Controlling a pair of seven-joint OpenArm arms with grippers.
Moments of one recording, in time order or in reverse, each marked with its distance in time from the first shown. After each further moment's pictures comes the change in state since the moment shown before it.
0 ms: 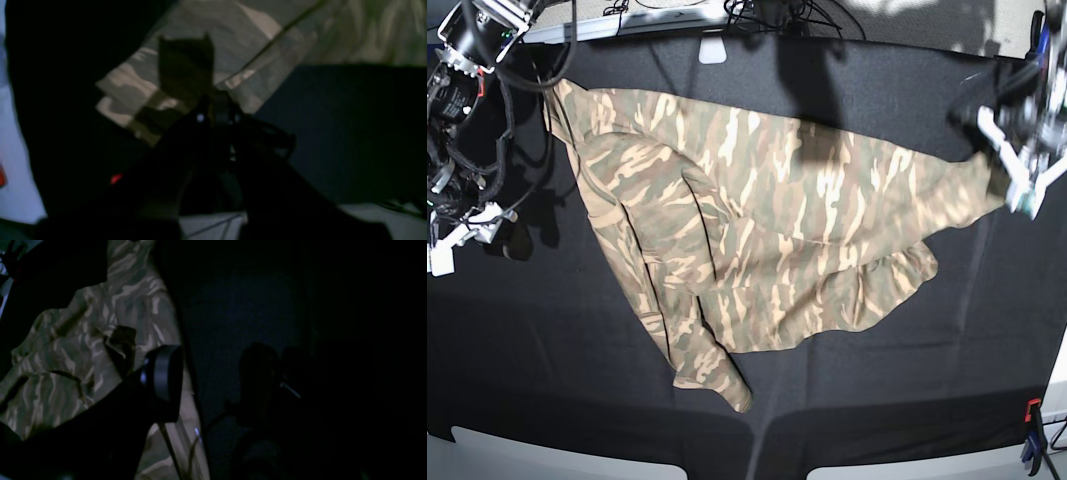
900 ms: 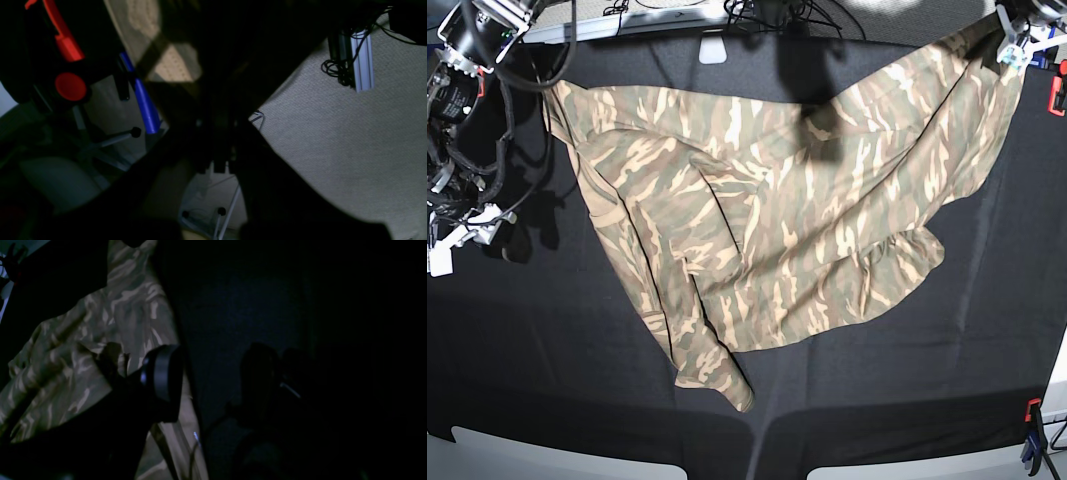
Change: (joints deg) left arm 27.1 -0.2 -1.9 4.6 11.5 -0.9 2.1; right arm 0.0 0.0 0.0 0.0 0.8 0.0 0.9
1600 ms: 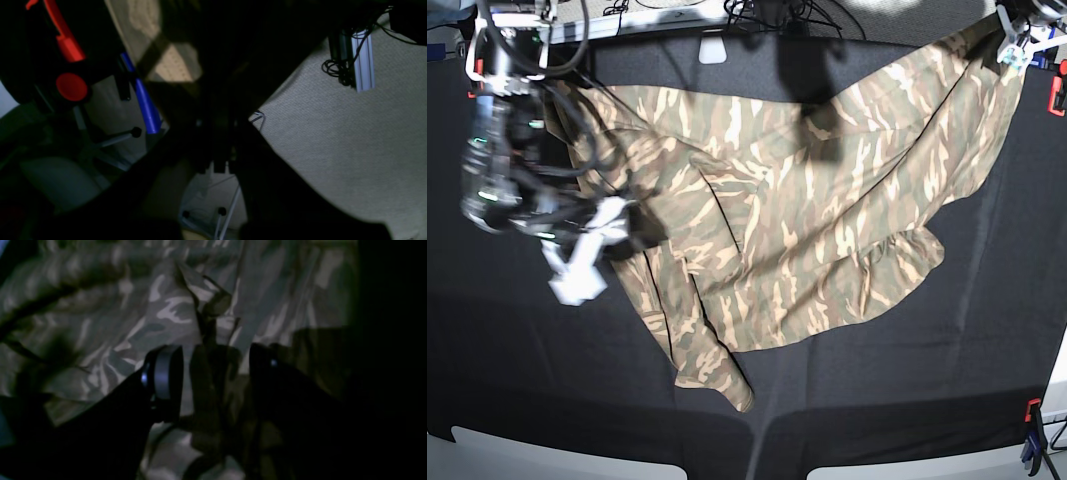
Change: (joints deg) left arm 0.0 -0.2 0.0 0.0 0.0 0.0 0.0; right arm 3.2 0.6 -38.1 0.0 -9.8 -0.1 8.2
